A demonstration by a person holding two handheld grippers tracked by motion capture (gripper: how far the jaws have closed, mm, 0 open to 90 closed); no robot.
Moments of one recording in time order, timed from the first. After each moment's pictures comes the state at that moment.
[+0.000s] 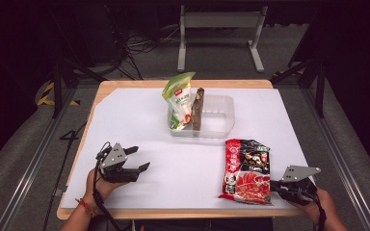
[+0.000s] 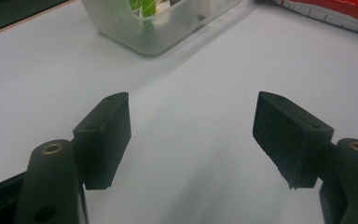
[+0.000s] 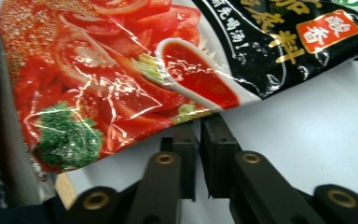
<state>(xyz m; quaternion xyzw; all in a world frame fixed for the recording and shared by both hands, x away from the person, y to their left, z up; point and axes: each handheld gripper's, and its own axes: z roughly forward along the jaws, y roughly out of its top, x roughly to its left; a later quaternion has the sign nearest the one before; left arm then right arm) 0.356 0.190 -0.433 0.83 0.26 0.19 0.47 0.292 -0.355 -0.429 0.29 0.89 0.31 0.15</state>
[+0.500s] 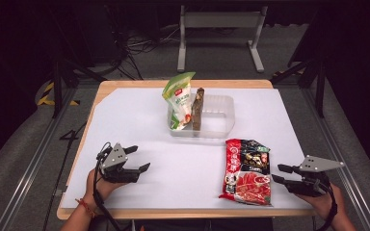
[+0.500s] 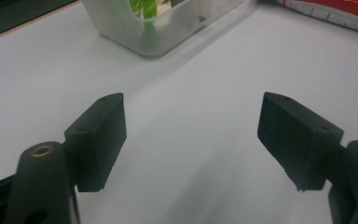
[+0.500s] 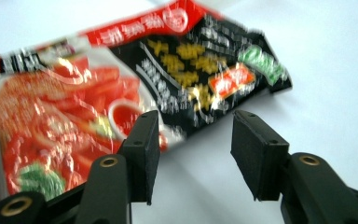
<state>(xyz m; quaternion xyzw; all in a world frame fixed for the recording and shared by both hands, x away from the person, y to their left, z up) 0.355 0.189 -0.433 0.82 0.25 0.19 0.47 0.301 -0.385 -0.411 0.34 0.83 0.41 0.17</state>
